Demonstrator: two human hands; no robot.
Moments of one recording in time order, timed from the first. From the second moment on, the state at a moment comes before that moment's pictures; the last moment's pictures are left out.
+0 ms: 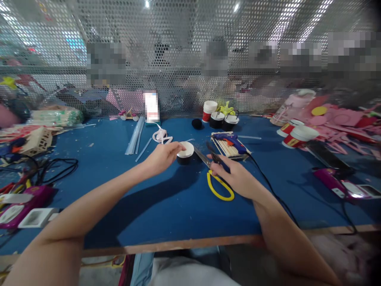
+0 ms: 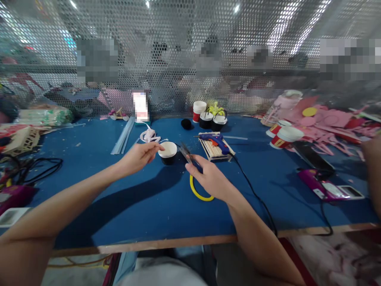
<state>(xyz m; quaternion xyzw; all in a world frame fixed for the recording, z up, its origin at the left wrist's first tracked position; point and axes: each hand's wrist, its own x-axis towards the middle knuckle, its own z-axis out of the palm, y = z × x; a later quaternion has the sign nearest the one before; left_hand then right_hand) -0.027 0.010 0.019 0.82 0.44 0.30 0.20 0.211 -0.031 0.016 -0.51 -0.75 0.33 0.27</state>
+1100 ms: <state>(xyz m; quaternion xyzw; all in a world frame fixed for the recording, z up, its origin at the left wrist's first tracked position) 0.006 -0.014 0.002 0.51 0.29 0.53 0.62 0.187 -0.024 -0.022 -0.44 -0.78 0.26 0.36</state>
